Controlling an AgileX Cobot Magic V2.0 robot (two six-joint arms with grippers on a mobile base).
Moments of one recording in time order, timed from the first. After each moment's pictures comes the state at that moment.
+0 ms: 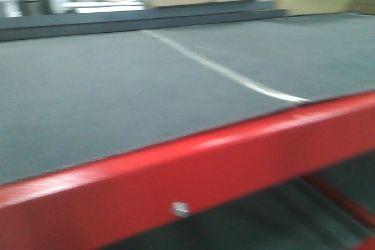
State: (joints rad) left arm -0.04 -0.01 0.03 -0.10 0.03 0.06; right arm 0.23 0.22 -0.52 -0.12 0.62 0.20
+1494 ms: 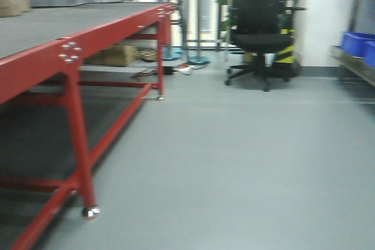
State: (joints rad) left arm -0.04 -0.01 0.03 -0.10 0.03 0.06; right arm 0.23 0.22 -0.52 -0.12 0.62 0.20
